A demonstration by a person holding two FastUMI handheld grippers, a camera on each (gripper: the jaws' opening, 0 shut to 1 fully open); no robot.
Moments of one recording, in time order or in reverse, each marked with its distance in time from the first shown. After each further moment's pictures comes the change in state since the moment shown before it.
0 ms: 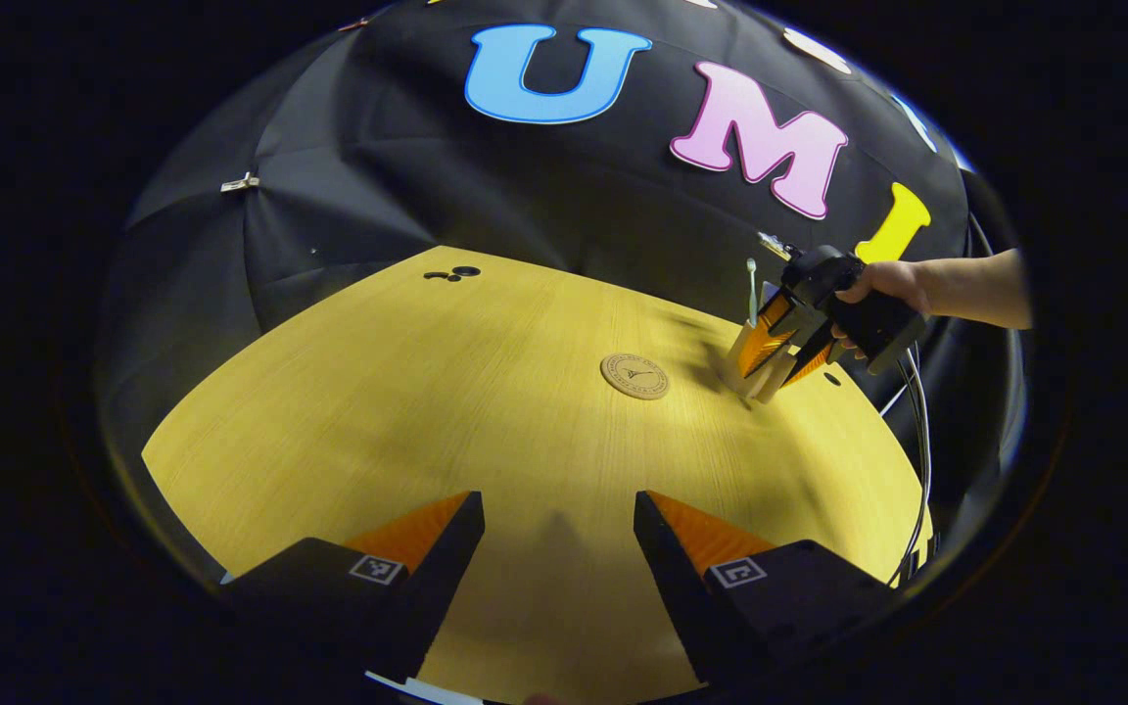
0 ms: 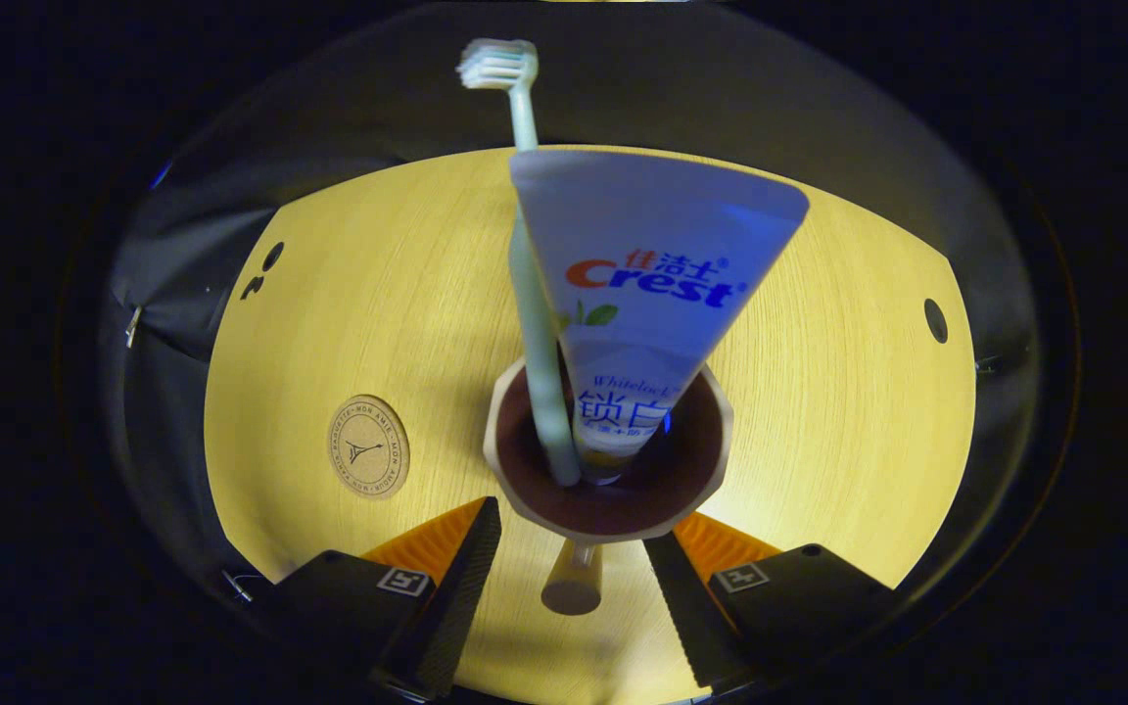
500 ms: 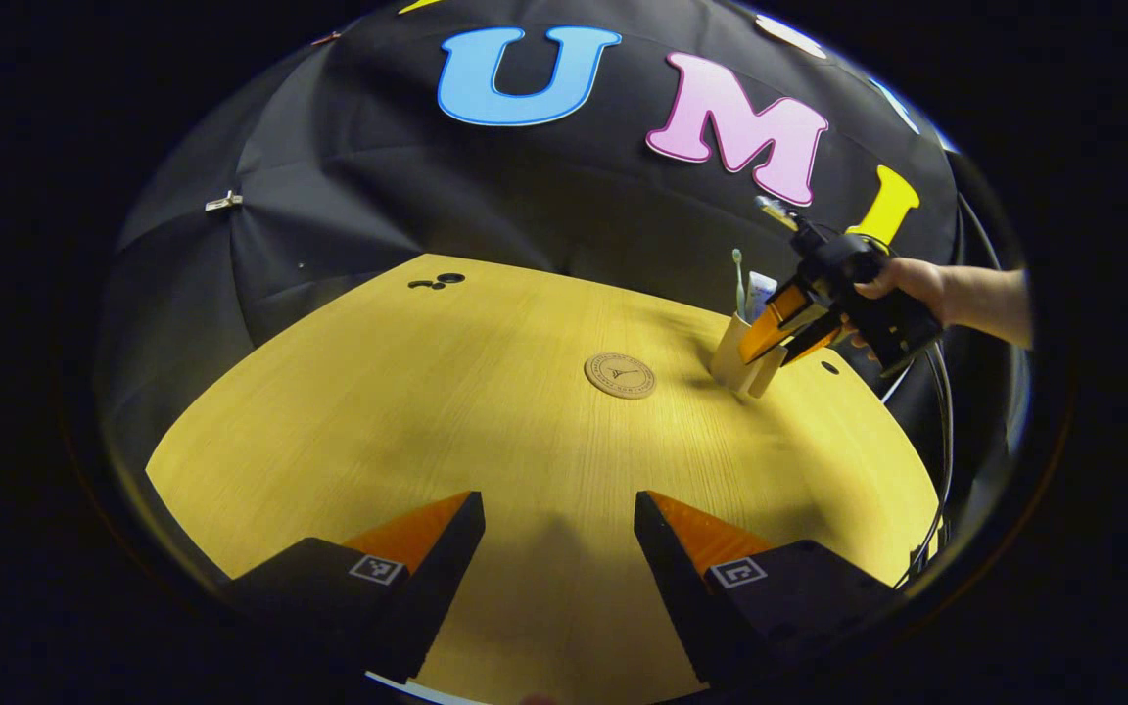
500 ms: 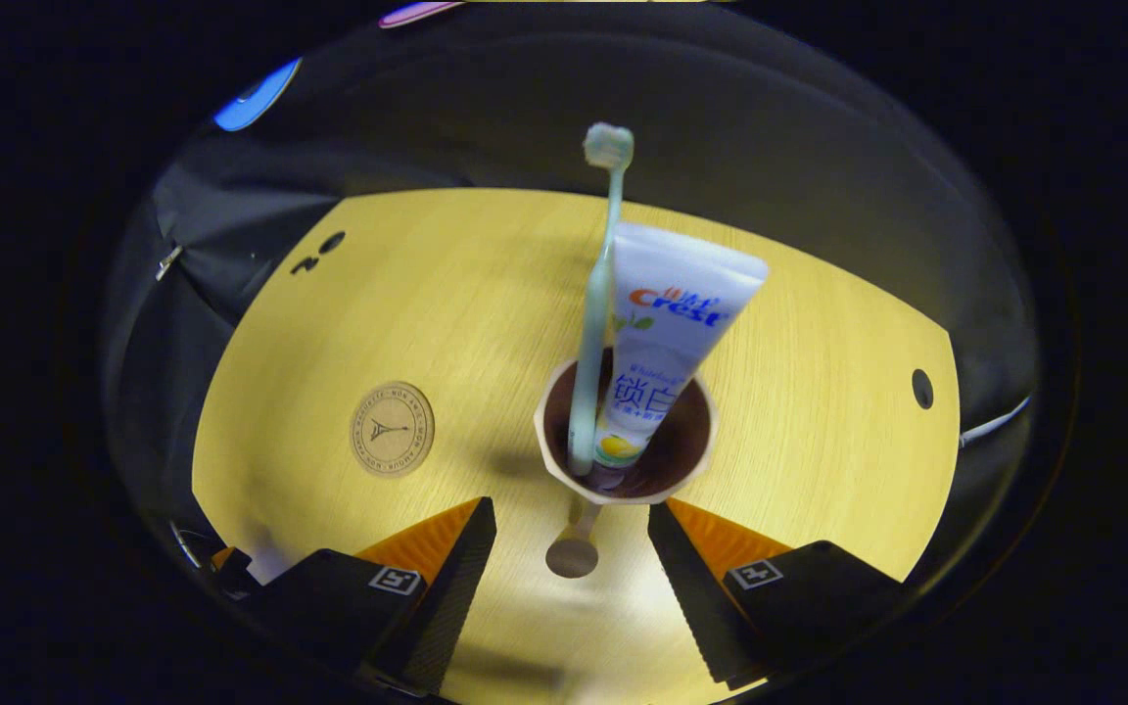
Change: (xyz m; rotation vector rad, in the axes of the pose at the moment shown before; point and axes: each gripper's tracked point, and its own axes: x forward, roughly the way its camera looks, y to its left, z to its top) left arm 0.001 -0.022 0.006 0.053 0.002 -0.015; right arm -0.025 0.010 -0.003 -0.154 -0.127 0.045
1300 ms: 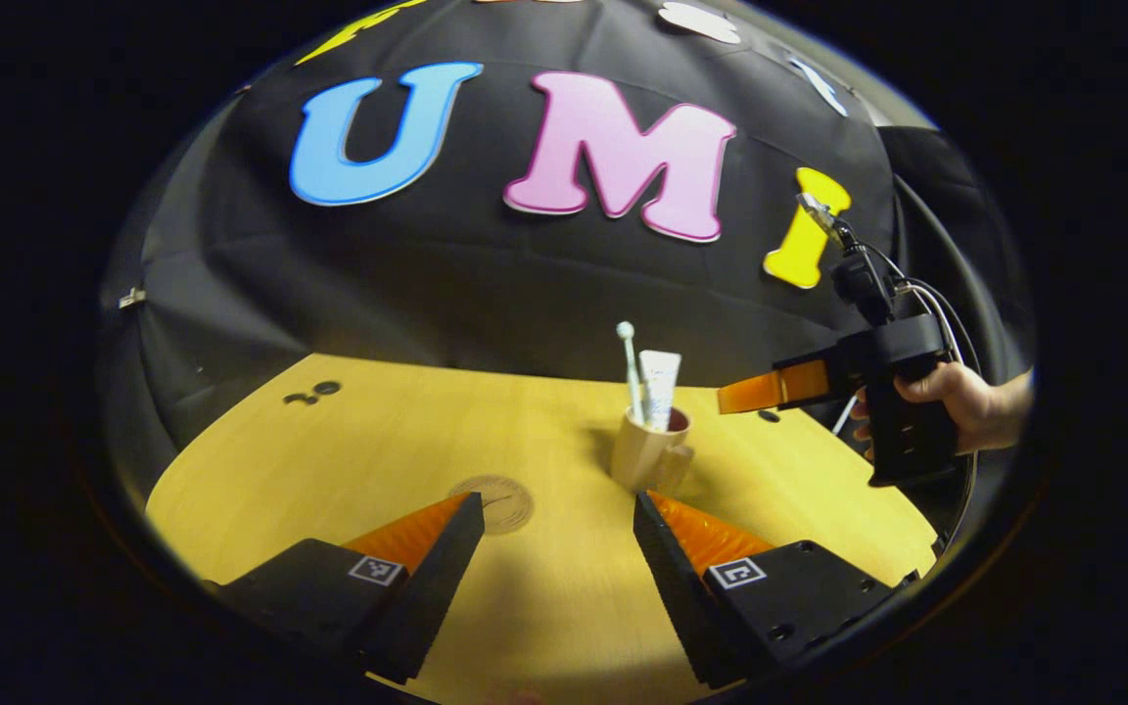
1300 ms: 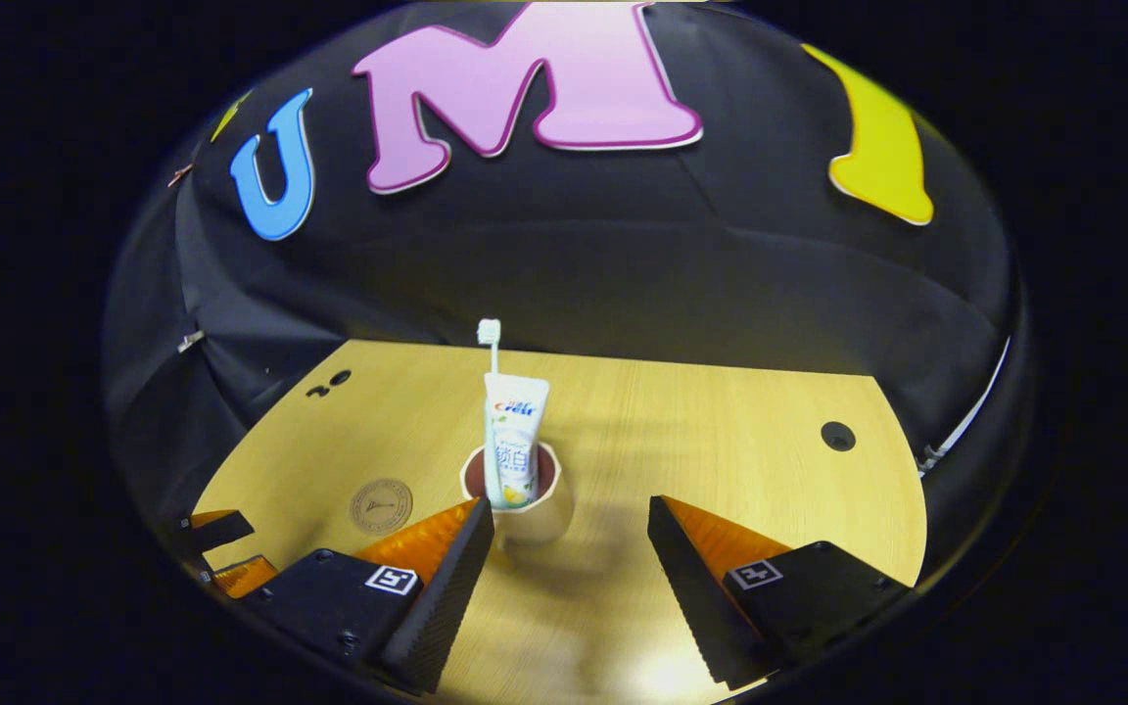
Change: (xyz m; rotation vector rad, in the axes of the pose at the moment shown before) left arm 0.056 -0.100 0.090 0.118 -0.178 -0.100; right arm -0.092 -0.059 0.020 0.021 -0.552 -0.016
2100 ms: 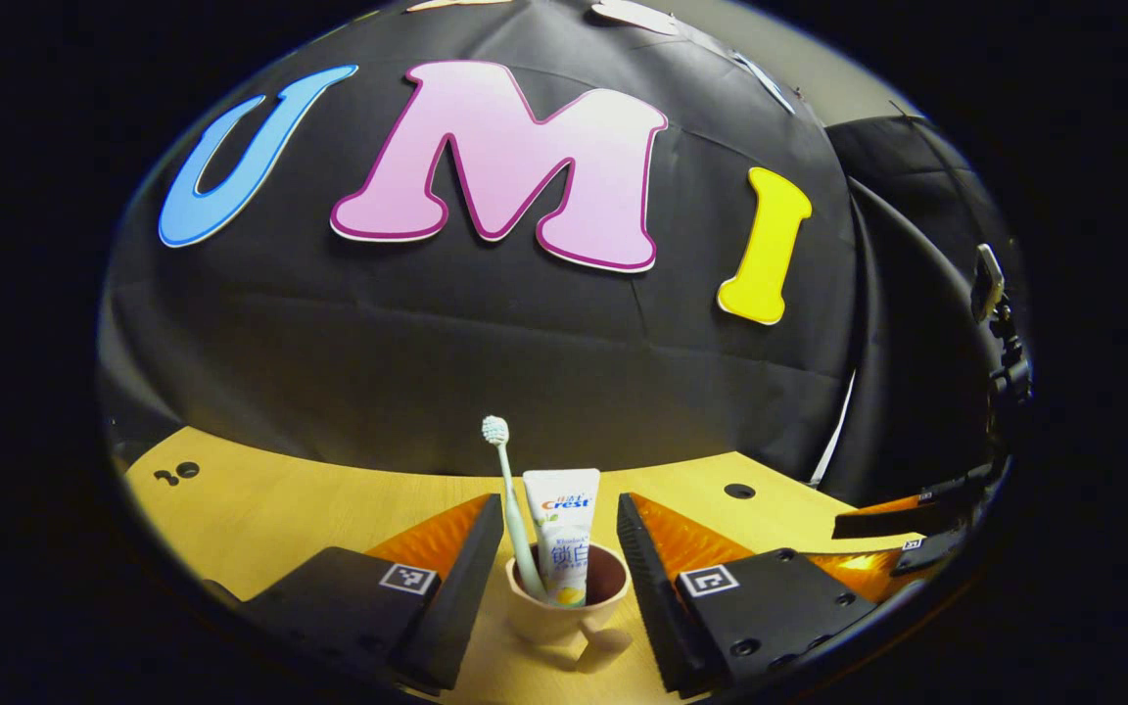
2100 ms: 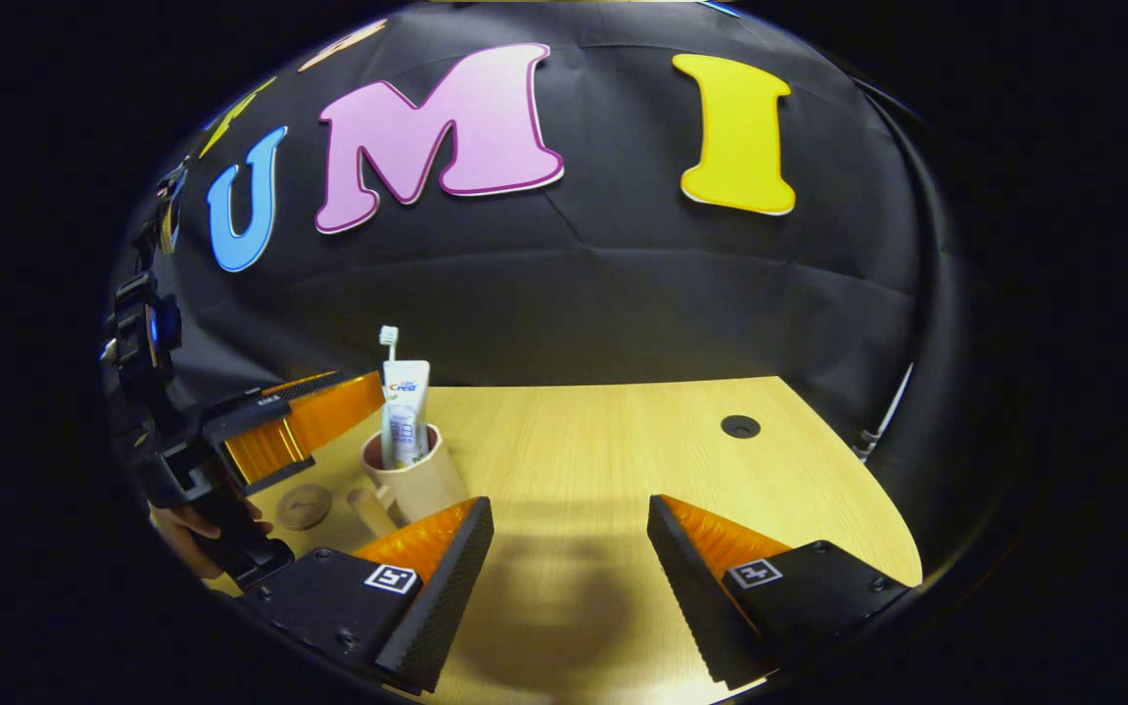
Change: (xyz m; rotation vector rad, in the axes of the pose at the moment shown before) left arm 0.176 -0.142 0.089 0.092 -0.218 -0.253; right arm -0.042 -0.087 -0.034 0.075 -0.275 -0.177
